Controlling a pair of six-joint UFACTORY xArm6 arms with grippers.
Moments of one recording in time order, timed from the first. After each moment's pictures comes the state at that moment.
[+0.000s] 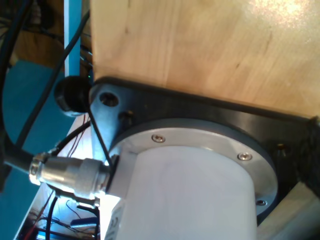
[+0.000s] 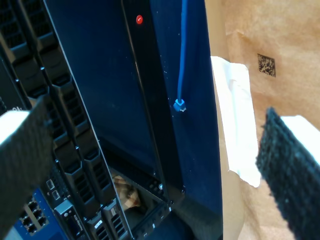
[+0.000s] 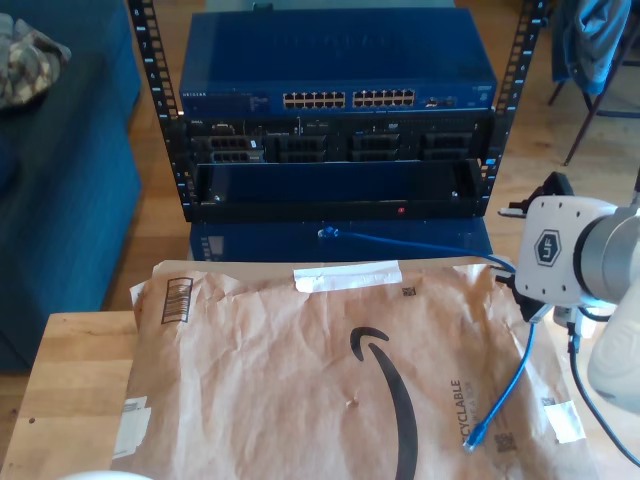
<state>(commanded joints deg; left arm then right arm) 90.6 -34.0 -12.3 5.9 73.3 -12.4 10.6 -36.8 -18.2 32.5 9.0 77.4</state>
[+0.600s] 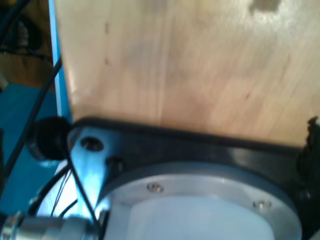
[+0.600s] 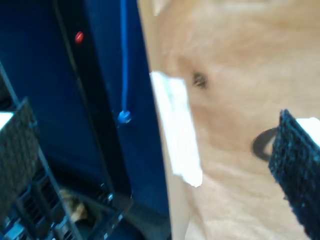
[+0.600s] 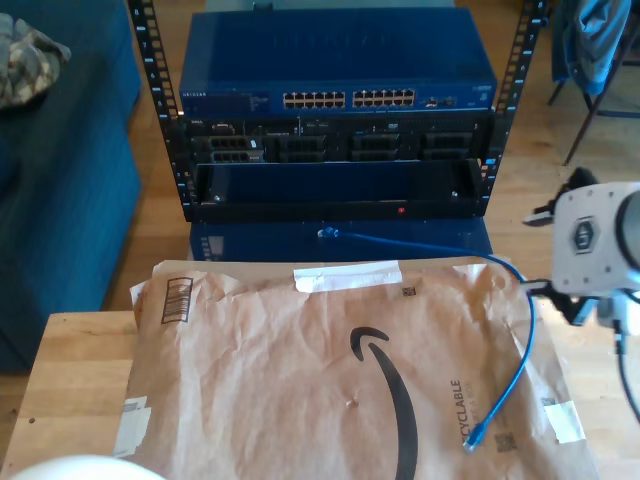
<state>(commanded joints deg) 93.5 -32.7 -5.5 5.8 61.4 -7.5 -6.1 -39.6 -27.7 24.7 42.9 77.1</state>
